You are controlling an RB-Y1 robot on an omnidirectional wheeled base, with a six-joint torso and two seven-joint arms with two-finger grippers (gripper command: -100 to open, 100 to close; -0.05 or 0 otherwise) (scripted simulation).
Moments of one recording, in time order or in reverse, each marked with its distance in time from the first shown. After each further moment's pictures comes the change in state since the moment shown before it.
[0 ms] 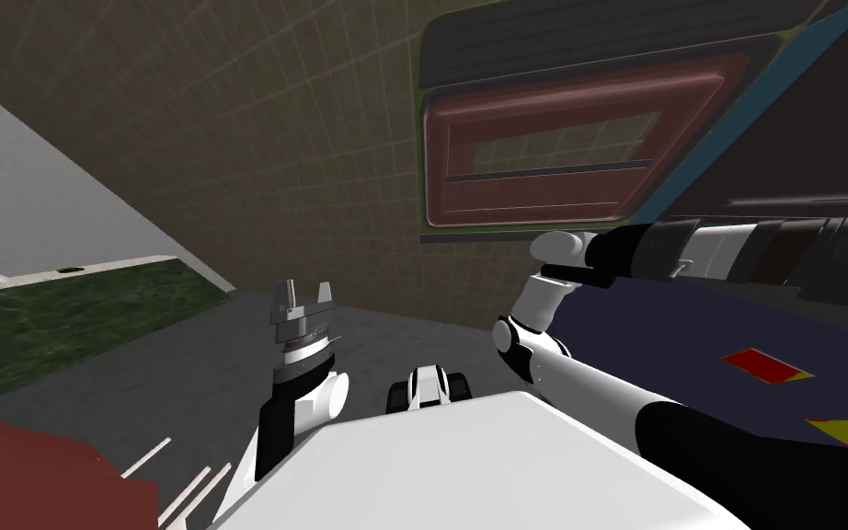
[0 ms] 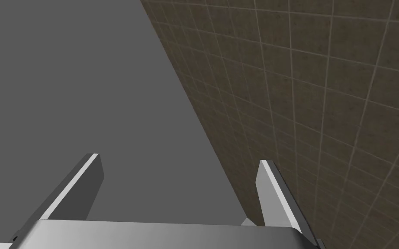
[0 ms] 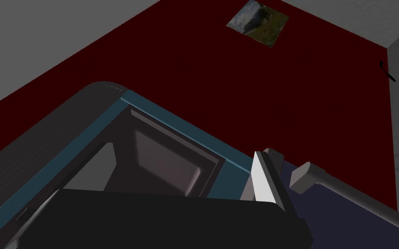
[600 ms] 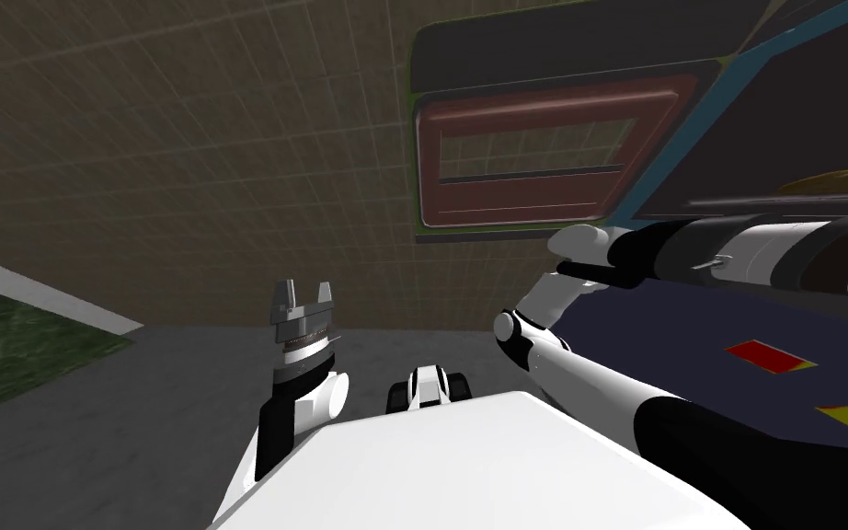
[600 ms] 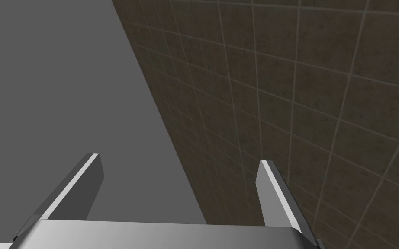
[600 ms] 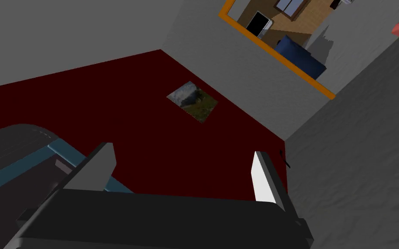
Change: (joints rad) left arm 0.000 0.000 0.000 0.000 0.000 0.000 0.000; right arm -0.058 -0.021 -0.153 0.018 0.156 -0.016 0.105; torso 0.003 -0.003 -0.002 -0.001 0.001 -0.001
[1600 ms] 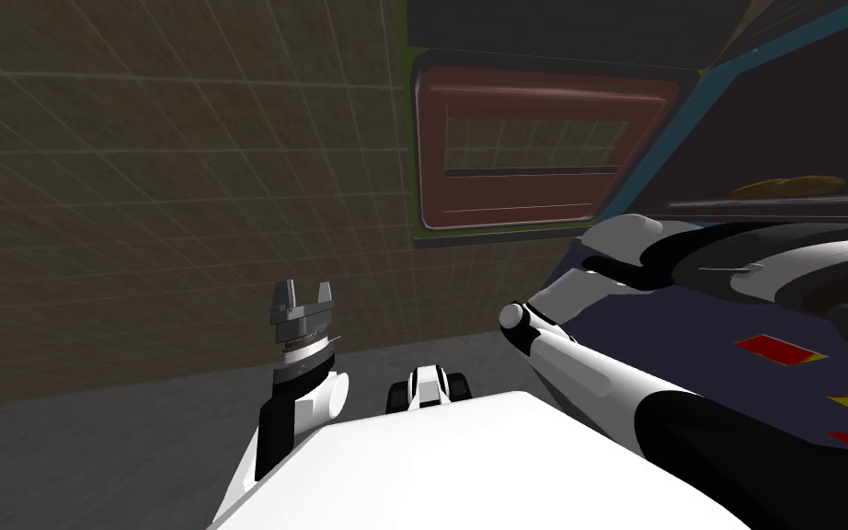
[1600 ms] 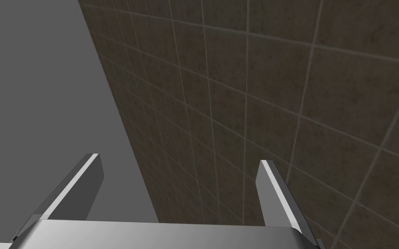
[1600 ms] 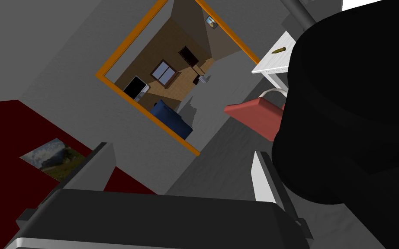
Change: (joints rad) left arm 0.000 0.000 0.000 0.000 0.000 0.000 0.000; right arm -0.064 -0.073 -0.172 0.019 0.156 -0.229 0.109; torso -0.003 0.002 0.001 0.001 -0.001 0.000
